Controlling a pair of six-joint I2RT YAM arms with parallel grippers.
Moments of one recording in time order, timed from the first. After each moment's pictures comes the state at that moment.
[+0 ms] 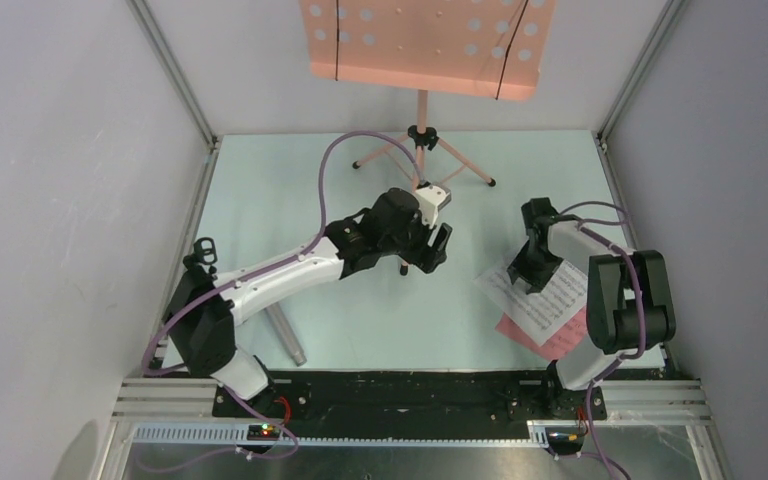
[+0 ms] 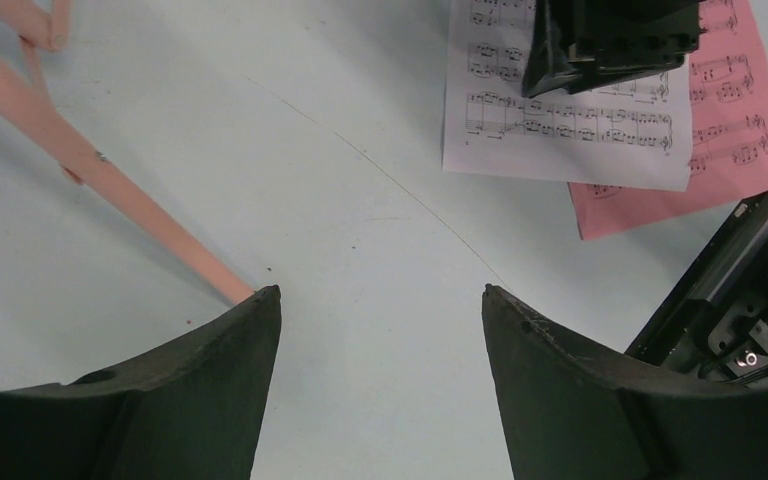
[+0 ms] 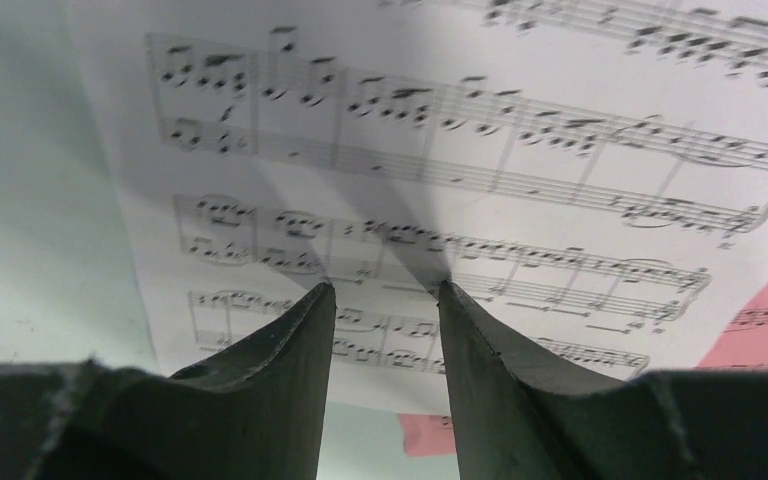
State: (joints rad) left arm -0.90 1.56 1.25 -0.30 0.03 -0.17; right arm 0.09 1.62 0.92 -0.70 0.13 0.78
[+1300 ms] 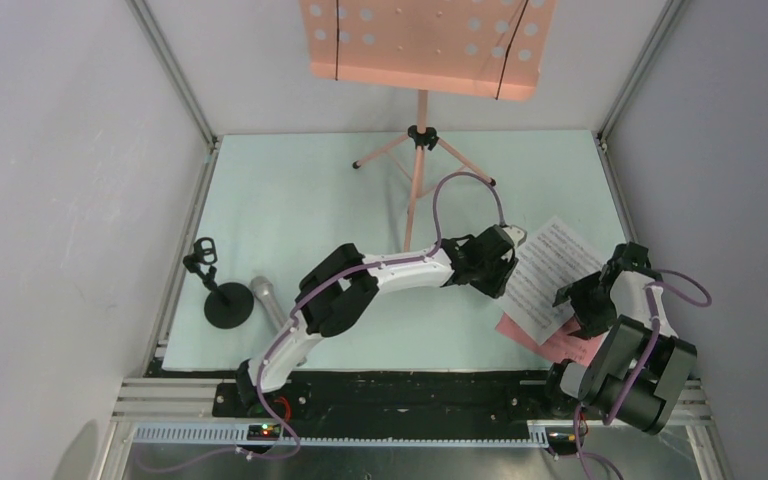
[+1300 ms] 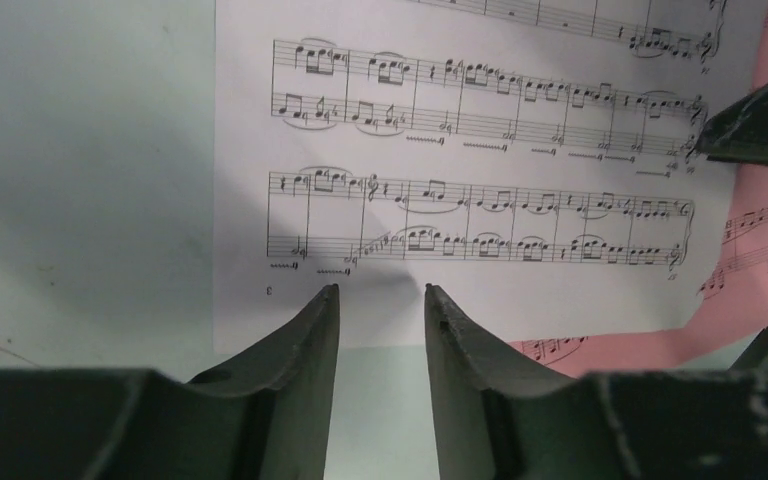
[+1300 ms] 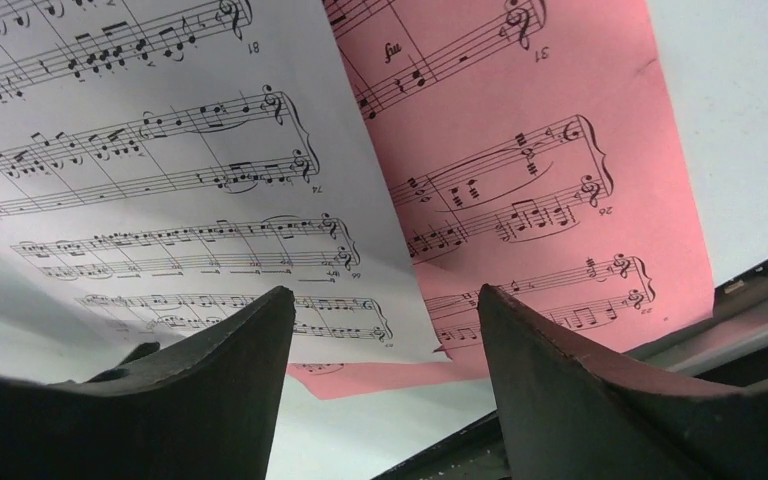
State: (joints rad) left arm -1.08 2.31 1.78 -0.31 0.04 -0.39; right arm -0.48 1.23 0.65 -0.80 -0.08 0.69
